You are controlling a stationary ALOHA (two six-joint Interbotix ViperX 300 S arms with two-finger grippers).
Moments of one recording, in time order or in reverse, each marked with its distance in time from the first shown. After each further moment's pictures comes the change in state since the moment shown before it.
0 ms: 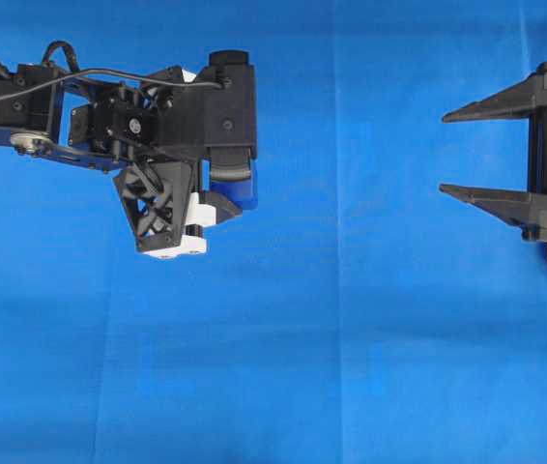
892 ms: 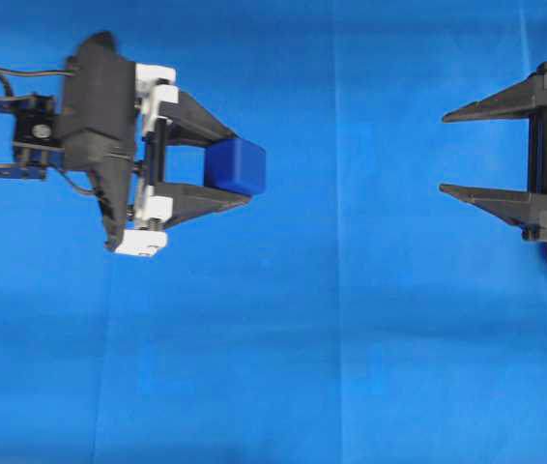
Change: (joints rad) left arm 0.000 -0.207 0.410 0.000 -0.870 0.012; right arm 0.000 0.000 0.000 0.000 0.000 0.000
